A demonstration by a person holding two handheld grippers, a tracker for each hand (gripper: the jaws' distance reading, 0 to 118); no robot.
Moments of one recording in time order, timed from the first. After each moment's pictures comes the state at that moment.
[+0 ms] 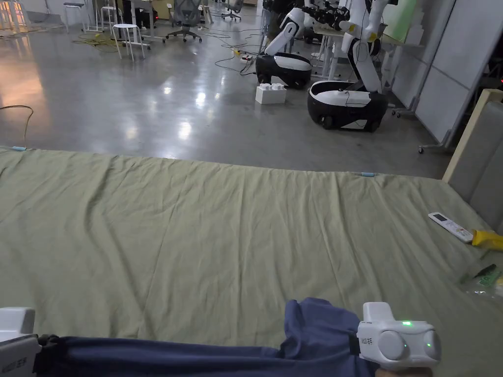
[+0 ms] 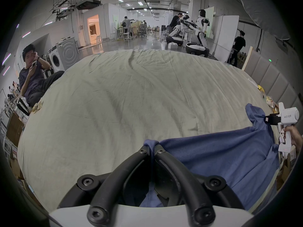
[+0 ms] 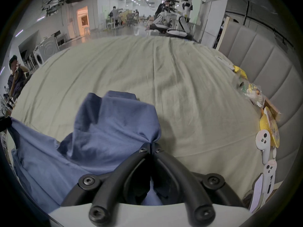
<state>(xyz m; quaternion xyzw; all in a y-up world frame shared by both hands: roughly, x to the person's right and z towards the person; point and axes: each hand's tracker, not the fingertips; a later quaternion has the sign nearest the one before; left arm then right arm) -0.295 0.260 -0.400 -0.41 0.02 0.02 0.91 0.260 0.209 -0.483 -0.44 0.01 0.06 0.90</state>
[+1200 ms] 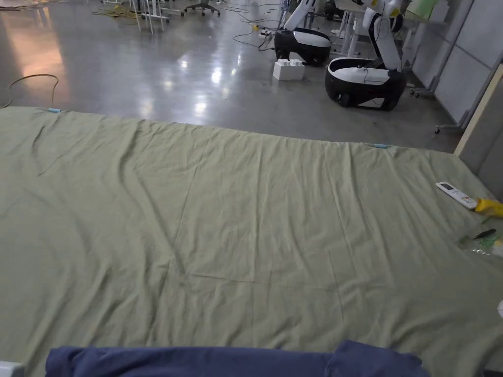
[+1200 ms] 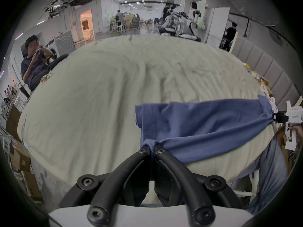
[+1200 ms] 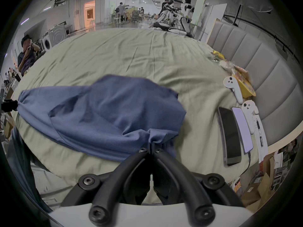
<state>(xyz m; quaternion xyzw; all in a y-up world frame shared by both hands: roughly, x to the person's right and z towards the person) -0.312 0.205 -0.204 -0.46 -0.01 0.01 0.89 0.275 0.187 -0.216 -0.46 0.01 0.10 0.88</state>
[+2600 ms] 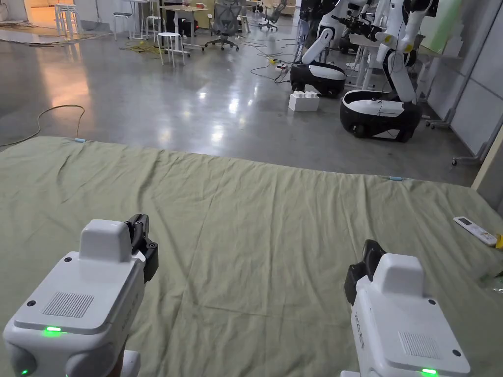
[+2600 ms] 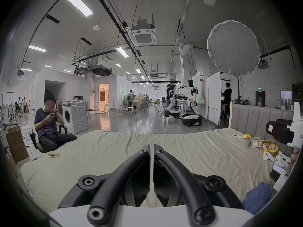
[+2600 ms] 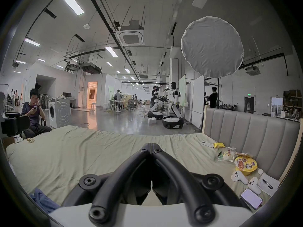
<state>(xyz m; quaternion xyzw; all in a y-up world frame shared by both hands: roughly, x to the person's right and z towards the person) -0.196 0.376 -0.274 -0.04 0.05 -0.01 1.00 0.125 0.370 -0.290 -0.01 -0.01 0.05 1.00</state>
